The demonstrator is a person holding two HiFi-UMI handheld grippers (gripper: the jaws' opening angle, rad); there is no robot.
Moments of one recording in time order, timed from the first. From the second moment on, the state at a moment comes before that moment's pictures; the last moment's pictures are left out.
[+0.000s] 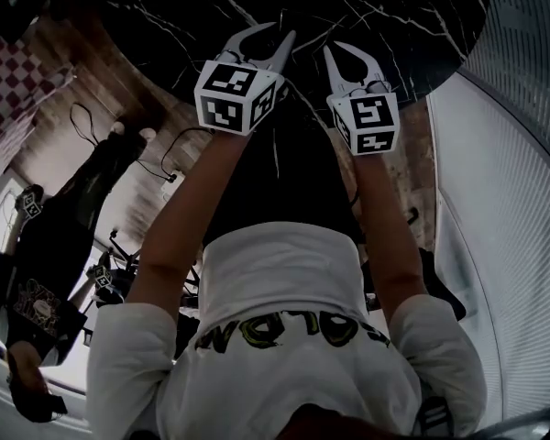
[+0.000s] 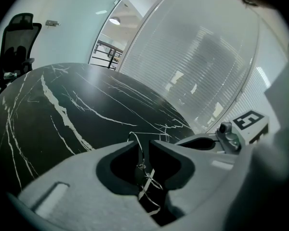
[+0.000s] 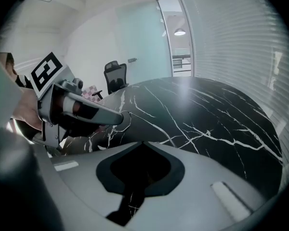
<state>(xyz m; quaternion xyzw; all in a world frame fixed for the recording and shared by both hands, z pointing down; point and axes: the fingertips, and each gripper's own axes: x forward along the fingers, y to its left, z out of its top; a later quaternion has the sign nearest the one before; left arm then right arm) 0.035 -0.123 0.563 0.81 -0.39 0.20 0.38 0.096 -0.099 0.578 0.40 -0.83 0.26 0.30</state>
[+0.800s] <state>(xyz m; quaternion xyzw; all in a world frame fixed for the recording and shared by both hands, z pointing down) 0.050 -0.112 0.564 0.82 -0.36 0.20 0.39 0.059 -0.111 0.577 0.38 -0.85 0.25 0.27</state>
